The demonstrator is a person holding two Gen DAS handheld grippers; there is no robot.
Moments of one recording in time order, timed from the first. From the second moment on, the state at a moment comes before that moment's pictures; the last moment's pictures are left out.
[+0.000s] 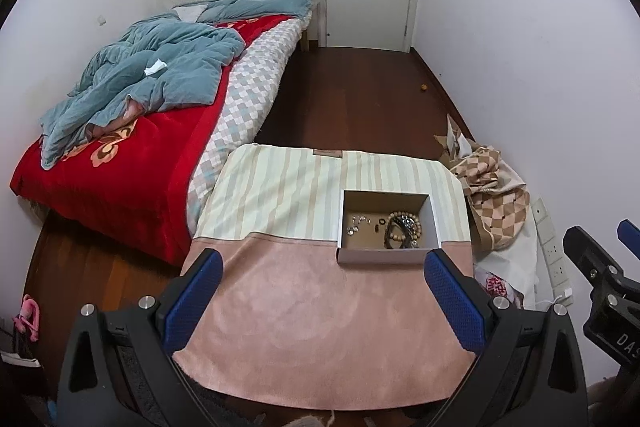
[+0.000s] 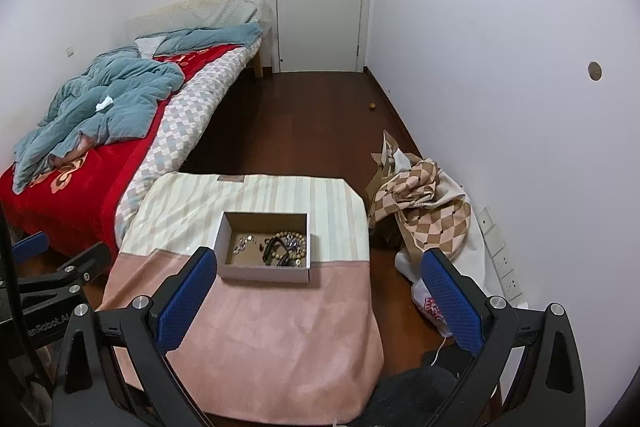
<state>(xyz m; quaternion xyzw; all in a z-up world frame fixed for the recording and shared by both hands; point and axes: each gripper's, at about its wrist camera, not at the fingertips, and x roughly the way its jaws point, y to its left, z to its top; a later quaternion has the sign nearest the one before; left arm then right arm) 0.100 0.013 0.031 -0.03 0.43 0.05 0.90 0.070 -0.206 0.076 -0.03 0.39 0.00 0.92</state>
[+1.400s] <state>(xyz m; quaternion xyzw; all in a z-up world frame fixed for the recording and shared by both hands) 0.142 0.010 0.011 -0.02 0.47 0.05 0.88 0.138 -0.196 0.035 -0.04 0.45 -0.01 0.89</state>
